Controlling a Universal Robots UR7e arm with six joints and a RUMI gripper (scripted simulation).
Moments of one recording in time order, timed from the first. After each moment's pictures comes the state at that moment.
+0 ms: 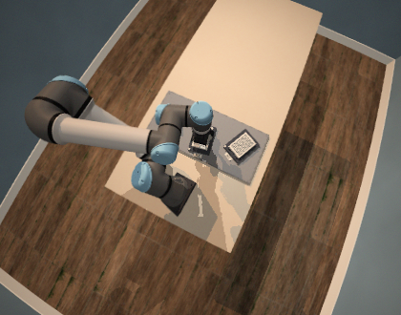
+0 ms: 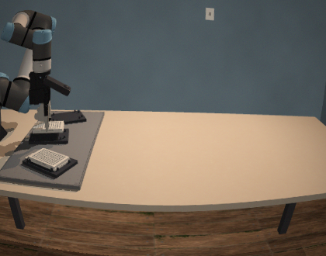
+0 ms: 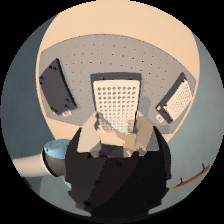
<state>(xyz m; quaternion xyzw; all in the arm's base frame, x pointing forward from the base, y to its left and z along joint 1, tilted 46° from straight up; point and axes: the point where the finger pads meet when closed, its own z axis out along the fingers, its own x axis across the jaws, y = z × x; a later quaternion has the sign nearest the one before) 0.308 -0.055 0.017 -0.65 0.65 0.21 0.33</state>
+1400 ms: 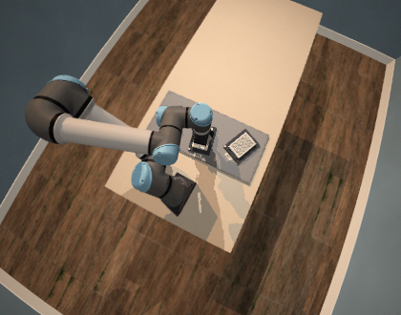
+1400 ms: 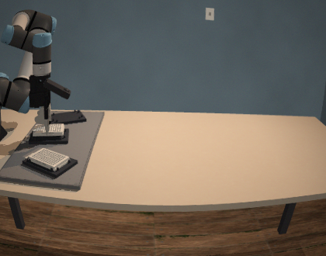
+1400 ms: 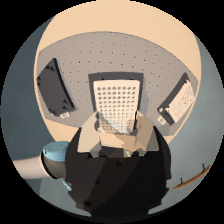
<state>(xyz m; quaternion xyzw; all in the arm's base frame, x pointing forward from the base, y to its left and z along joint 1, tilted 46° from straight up) 0.310 -0.046 0.009 -0.65 0.65 0.21 0.33</state>
